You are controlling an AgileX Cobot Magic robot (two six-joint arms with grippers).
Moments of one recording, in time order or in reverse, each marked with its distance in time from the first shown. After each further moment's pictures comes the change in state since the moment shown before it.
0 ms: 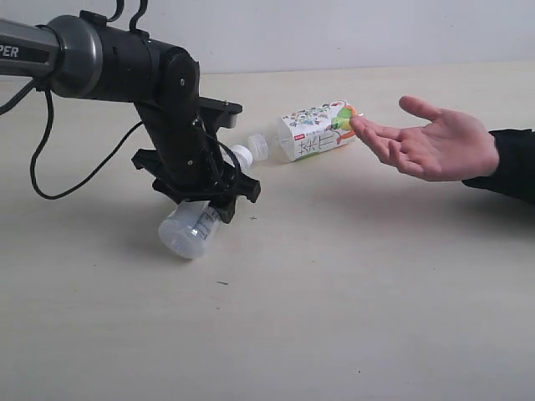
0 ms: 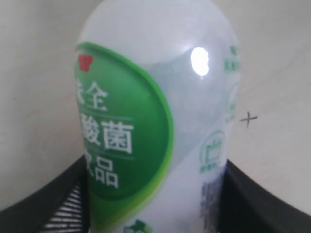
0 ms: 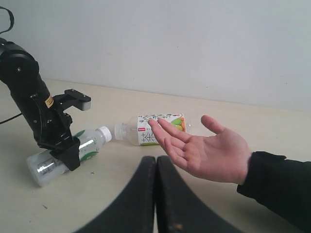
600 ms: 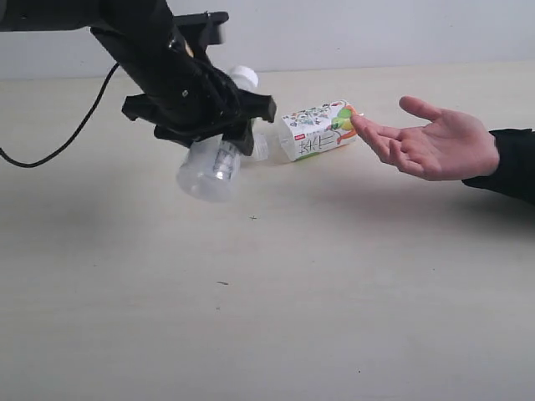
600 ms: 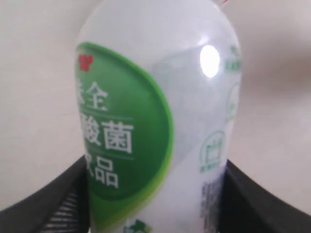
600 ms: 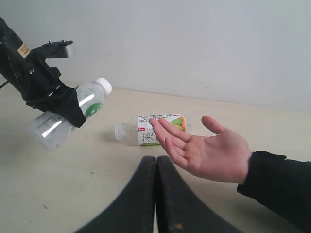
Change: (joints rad) left arm -0.025 -0.230 0.000 -0.065 -0.024 -0.141; right arm 0.000 0.000 0.000 0.000 0.000 0.000
